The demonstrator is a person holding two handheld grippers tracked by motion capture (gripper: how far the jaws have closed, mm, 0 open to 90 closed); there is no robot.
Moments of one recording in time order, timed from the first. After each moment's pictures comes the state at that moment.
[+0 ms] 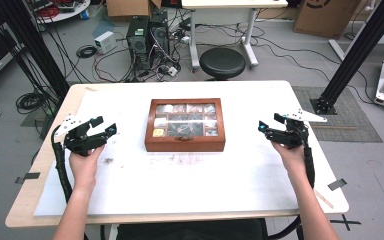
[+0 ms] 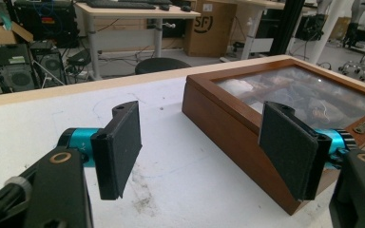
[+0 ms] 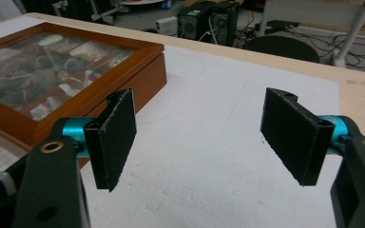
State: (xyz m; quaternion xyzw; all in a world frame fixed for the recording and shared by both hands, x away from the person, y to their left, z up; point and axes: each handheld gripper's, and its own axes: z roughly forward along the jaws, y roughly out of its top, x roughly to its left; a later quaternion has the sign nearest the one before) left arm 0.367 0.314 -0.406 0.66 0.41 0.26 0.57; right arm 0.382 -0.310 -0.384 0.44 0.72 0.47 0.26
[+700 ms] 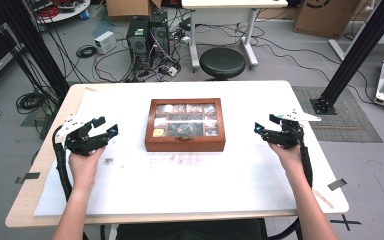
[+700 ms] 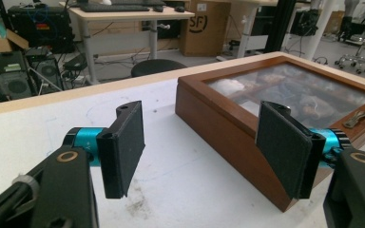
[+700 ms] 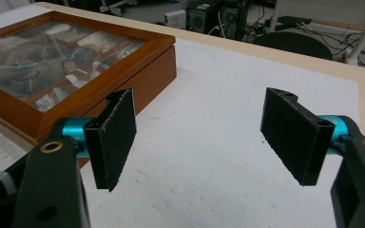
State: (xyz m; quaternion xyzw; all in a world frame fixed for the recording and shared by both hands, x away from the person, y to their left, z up) left arm 0.362 0.307 -0.401 0.67 0.39 0.27 0.57; right arm 0.387 -0.303 -0.389 0.42 0.73 0.47 0.25
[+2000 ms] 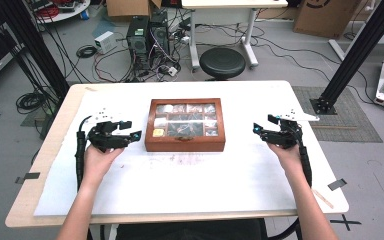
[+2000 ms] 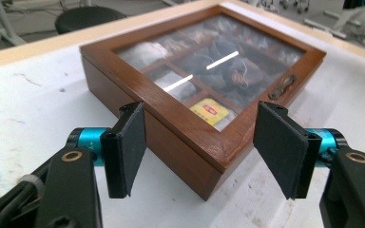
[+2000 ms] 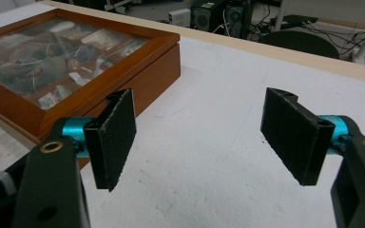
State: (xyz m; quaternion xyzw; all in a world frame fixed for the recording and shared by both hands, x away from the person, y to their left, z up) left arm 0.381 0.248 -0.388 0.77 0.34 0.14 0.52; right arm 0.389 -0.301 -0.392 0.42 0.74 0.47 0.24
